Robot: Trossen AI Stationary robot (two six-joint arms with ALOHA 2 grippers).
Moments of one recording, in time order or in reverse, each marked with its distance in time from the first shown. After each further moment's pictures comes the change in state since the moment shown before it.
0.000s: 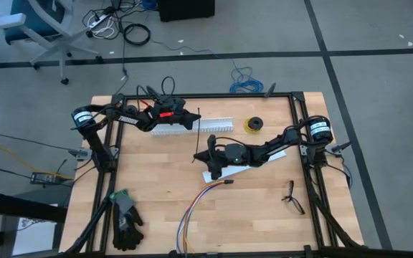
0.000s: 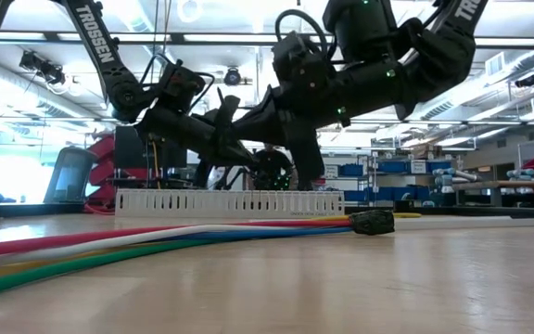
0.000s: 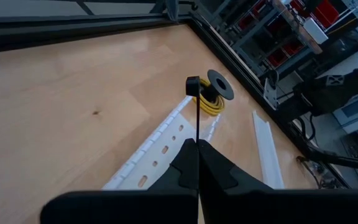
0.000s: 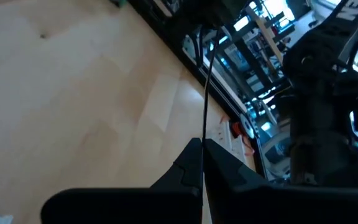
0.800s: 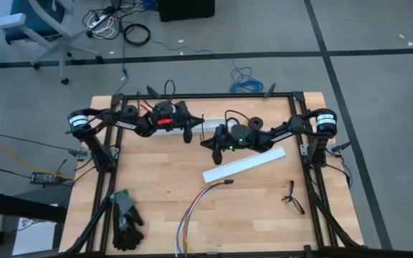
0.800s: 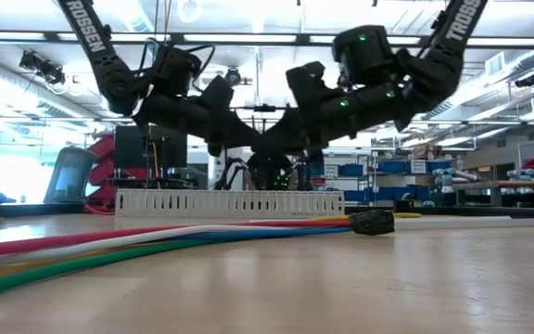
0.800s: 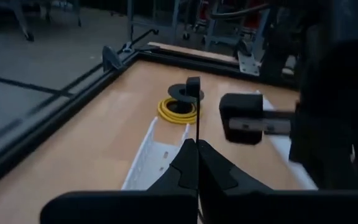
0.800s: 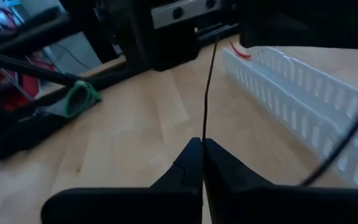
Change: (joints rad) left arm -0.119 -0.064 -0.045 0.098 -0.028 0.572; right arm -0.225 -0.079 -0.119 0.017 -0.250 1.172
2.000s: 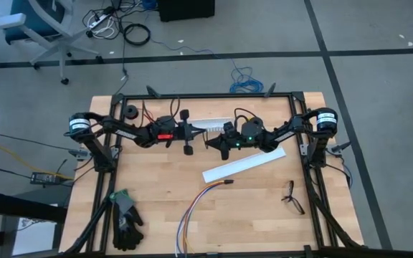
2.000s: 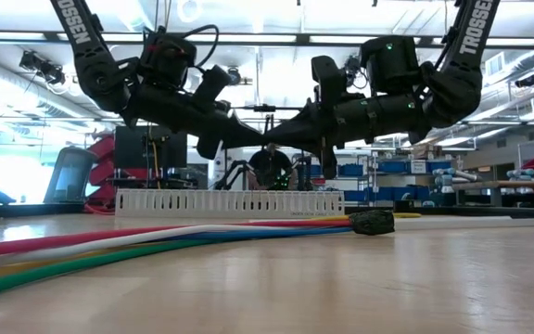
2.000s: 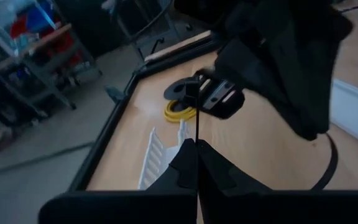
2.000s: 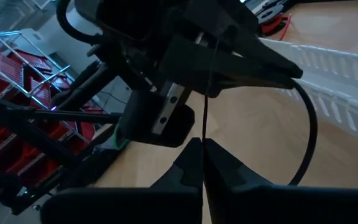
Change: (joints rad) left arm -0.184 -0.003 -0.054 0.065 -0.227 0.515; right arm -0.045 -0.003 -0.123 0.246 -0.113 0.288
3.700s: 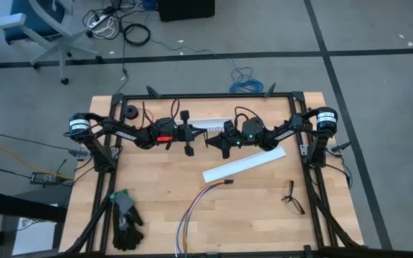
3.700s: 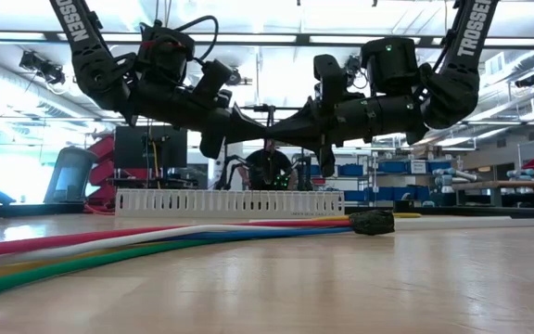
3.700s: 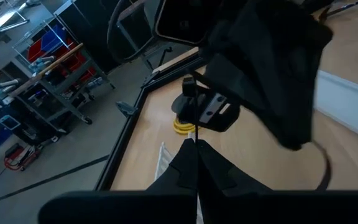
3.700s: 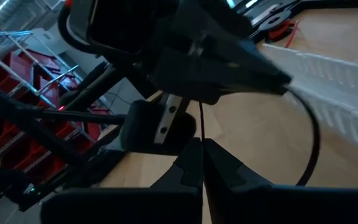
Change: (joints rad) left arm -0.029 0.000 0.001 0.038 -0.053 0.065; right arm -0.026 0.000 0.001 0.024 -0.052 -0.008
